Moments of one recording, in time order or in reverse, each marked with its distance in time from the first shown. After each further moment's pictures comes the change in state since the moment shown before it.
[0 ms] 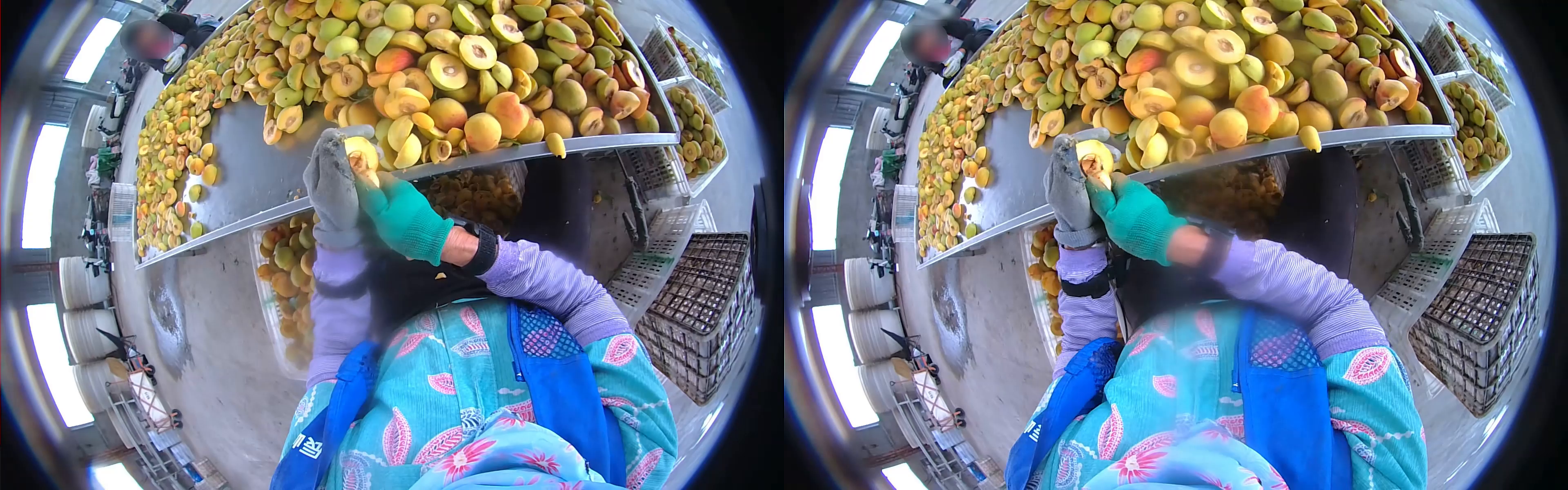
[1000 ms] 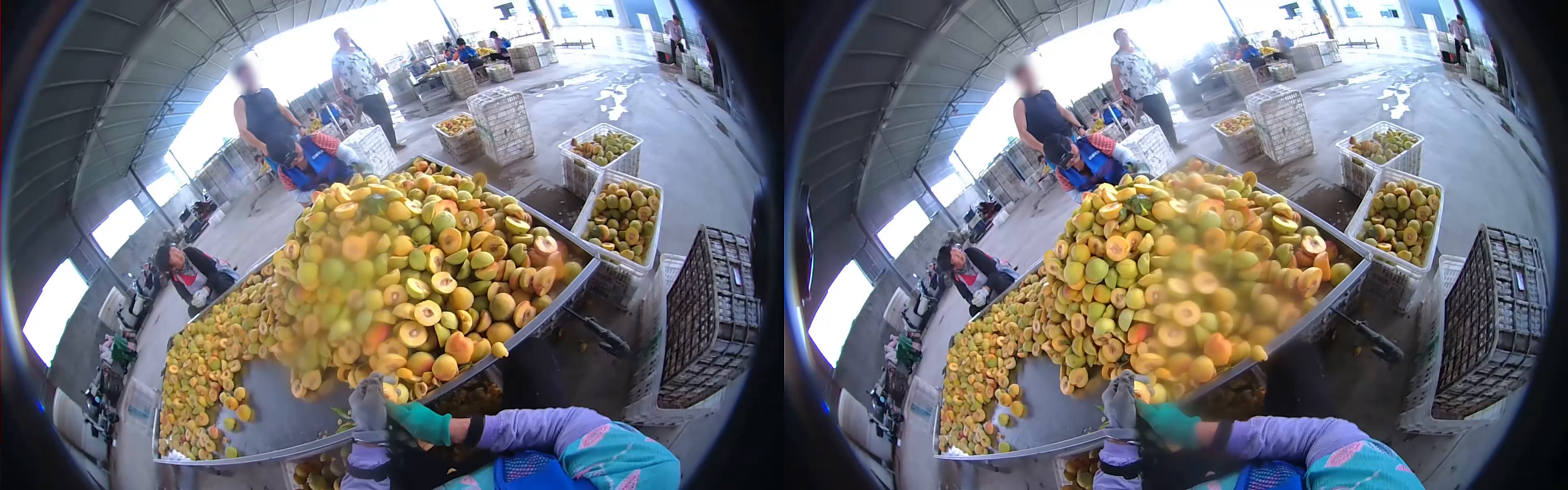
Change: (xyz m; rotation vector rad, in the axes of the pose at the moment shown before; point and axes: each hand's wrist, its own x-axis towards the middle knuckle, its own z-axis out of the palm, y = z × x) left_hand 0.020 0.016 0.043 0.050 -0.104 -0.392; right_hand -0.008 -0.013 -0.050 0.437 -0.231 0.405
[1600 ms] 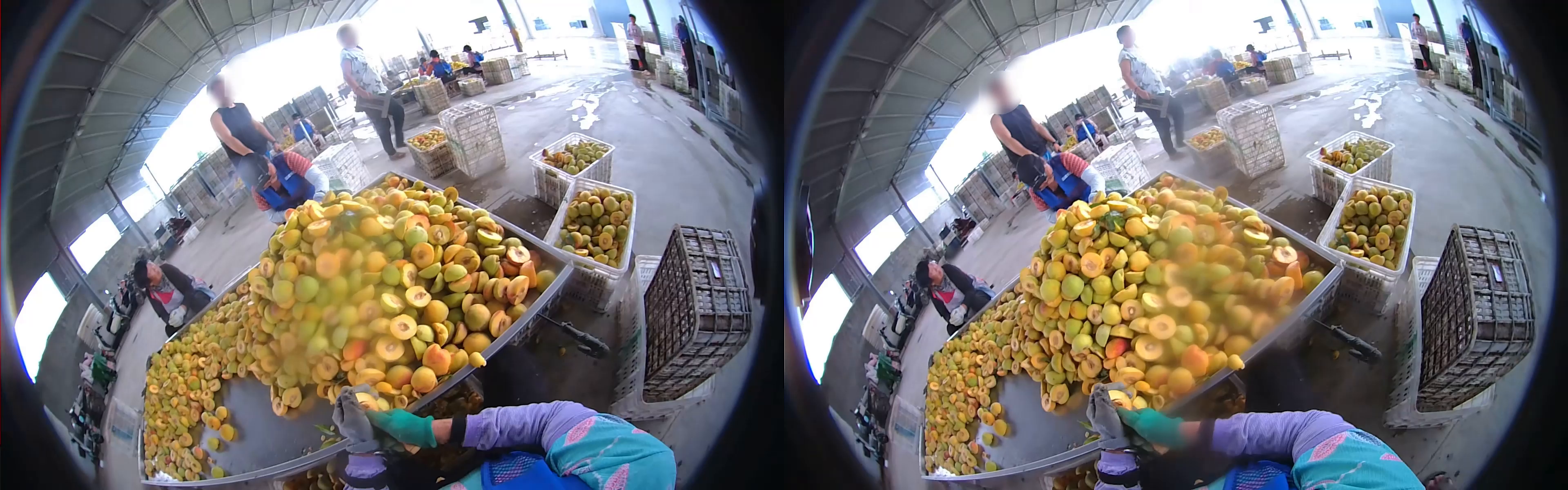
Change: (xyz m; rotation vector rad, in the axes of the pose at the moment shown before) left_hand 0.007 -0.030 0.013 -0.322 0.149 0.173; right_hand 0.007 -0.004 -0.008 -0.040 0.008 -0.021
